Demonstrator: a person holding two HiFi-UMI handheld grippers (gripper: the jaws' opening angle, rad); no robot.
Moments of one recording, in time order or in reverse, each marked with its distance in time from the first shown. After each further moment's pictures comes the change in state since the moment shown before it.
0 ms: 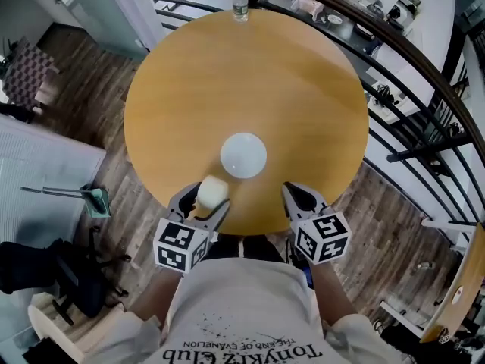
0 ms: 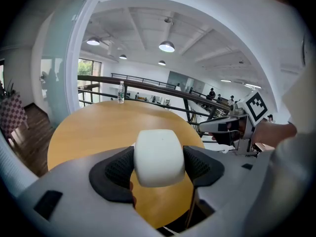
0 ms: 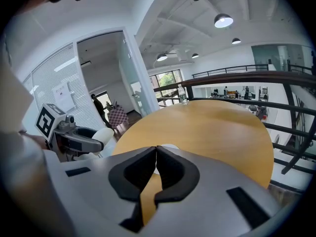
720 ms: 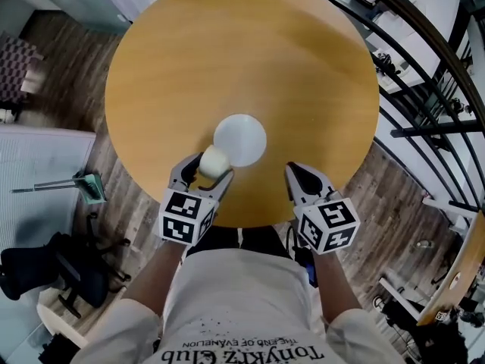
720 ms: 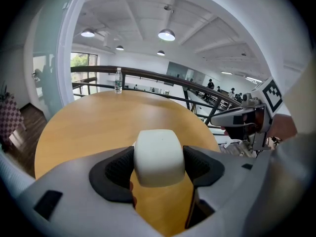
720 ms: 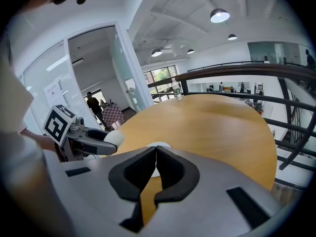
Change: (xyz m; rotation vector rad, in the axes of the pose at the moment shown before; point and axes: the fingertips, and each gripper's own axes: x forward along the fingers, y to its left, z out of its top) left arm 0.102 0.028 -0.011 0.009 0.131 -0.011; right arm 0.041 -0.052 -0.013 0.054 0.062 -0.041
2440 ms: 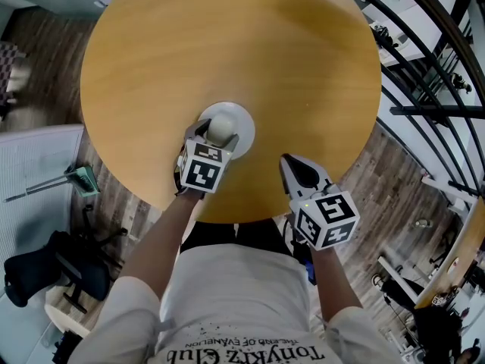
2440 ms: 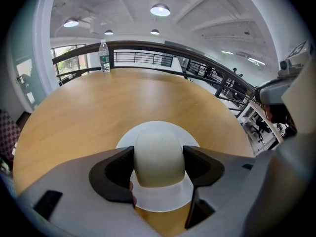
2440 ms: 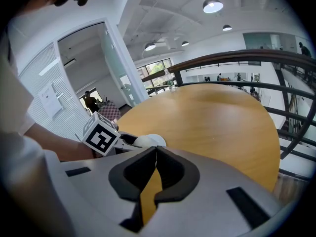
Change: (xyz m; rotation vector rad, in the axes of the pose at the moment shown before) left arm 0.147 0.024 -0.031 0.081 0.224 0.008; right arm 0.024 -0.034 -0.018 0.071 0.070 -0.010
